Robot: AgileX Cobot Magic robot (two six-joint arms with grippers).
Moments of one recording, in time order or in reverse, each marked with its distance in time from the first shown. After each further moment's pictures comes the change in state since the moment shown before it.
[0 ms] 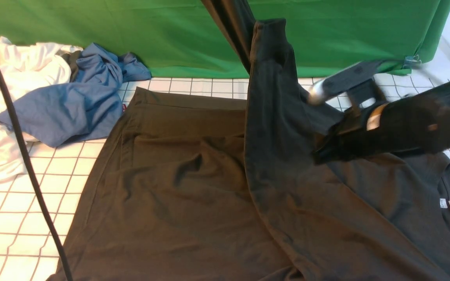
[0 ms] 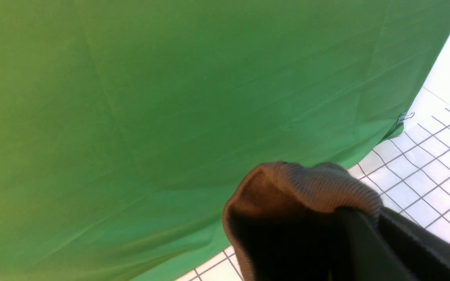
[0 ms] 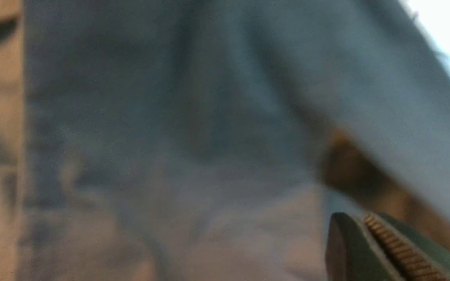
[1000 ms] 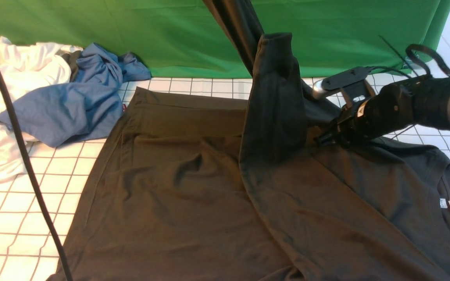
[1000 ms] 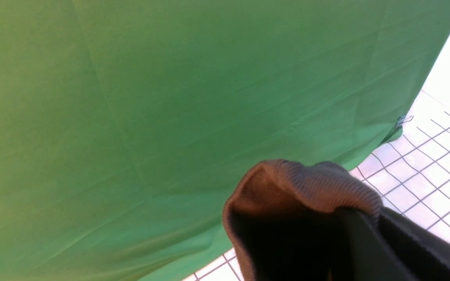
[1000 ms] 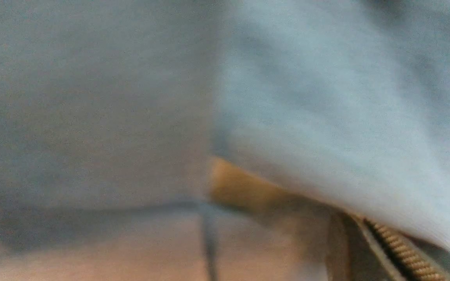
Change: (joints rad) right arm -0.170 0.294 -0.244 0.004 -0.018 -0.023; left arm 0.000 0.000 -0.004 -0.007 -0.004 0.003
